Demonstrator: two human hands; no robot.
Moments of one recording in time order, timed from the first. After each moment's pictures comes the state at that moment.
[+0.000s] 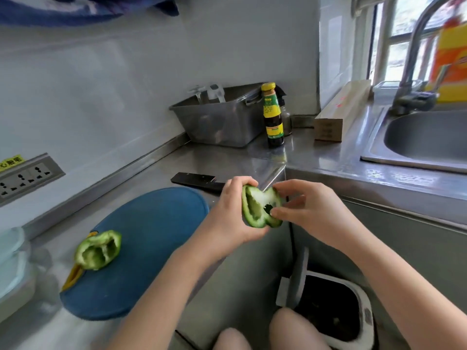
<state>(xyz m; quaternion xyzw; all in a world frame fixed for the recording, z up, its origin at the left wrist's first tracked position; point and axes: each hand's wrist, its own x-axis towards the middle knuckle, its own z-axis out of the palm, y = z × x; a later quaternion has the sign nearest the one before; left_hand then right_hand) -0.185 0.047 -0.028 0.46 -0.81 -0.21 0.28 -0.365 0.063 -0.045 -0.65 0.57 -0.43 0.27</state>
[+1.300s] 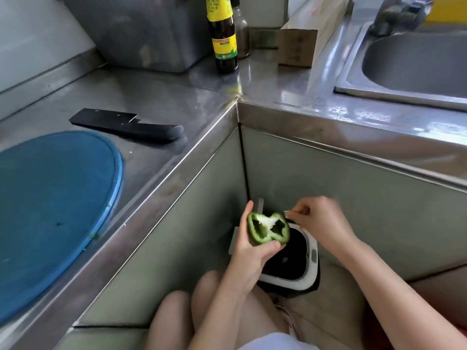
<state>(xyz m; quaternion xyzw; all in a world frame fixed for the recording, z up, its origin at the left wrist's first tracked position) -0.284 0.054 -0.258 0.40 -0.35 -0.75 0.40 -0.451 0.045 -0.228 -0.57 0.74 -0.27 0.24</state>
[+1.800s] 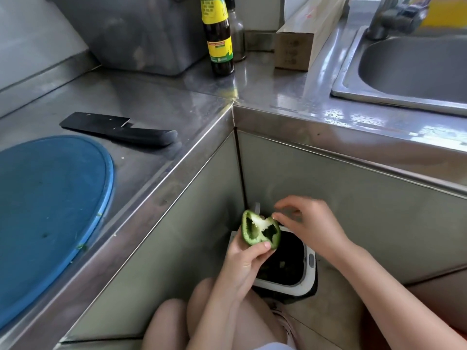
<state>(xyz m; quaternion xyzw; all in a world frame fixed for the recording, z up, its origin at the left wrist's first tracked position) -0.281 0.047 -0.256 0.36 -0.28 -0.79 0.41 -0.448 0.042 -0.227 -0.65 0.66 -0.33 0.20</state>
